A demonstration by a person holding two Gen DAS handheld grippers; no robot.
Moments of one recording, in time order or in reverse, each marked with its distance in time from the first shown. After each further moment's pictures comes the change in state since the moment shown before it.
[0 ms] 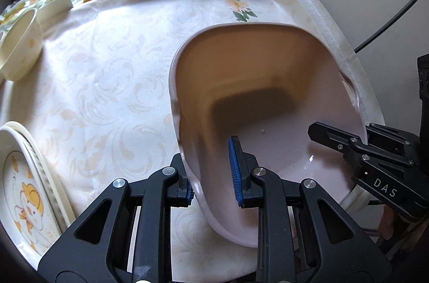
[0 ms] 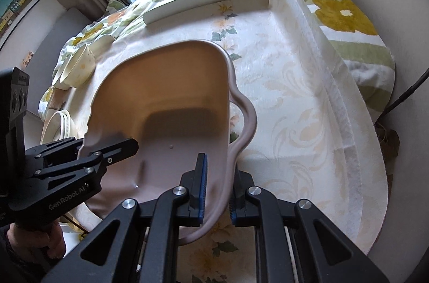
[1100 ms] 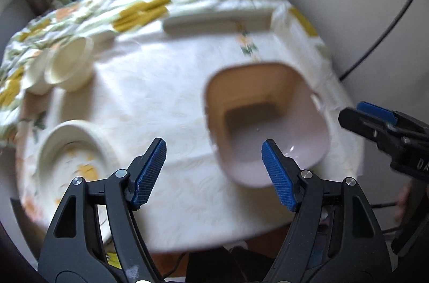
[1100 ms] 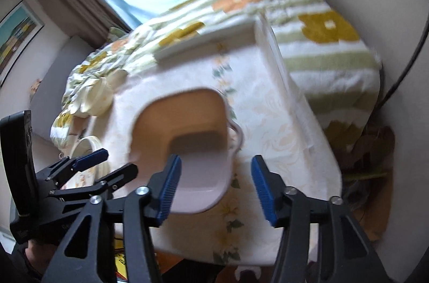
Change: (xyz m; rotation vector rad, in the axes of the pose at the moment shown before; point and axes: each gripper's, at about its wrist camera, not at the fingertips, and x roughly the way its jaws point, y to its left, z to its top) left arm -0.112 -0.006 -0.017 -0.020 -0.148 0.112; right arm -0.098 0.013 0.001 0.026 -0.136 0.024
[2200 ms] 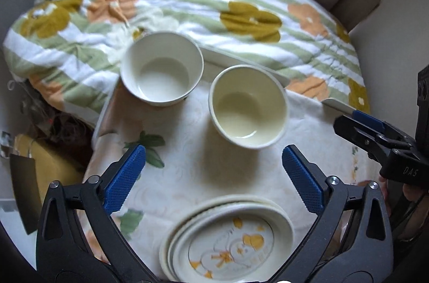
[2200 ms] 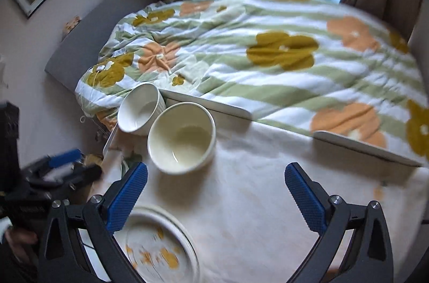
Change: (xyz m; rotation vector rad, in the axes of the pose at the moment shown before) left arm 0.034 0.326 0.084 -0.453 0.103 0.041; right arm 0.197 0.253 0.159 -0.312 0.205 0.149
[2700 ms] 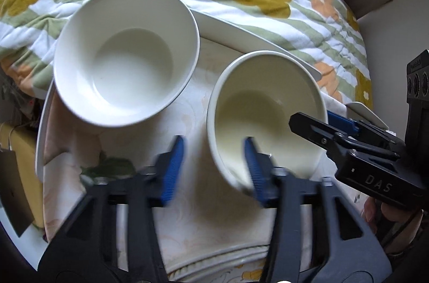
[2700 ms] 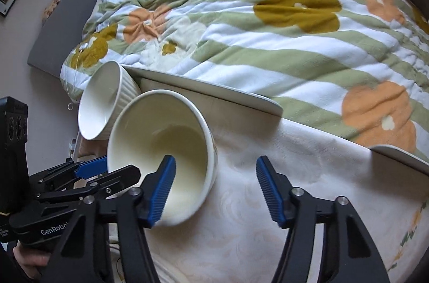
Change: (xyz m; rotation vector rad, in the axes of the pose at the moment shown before) left arm 0.098 0.006 0.029 -0.047 0.156 -0.046; right arm 0.106 -0.006 0.025 0.017 0.196 0.017
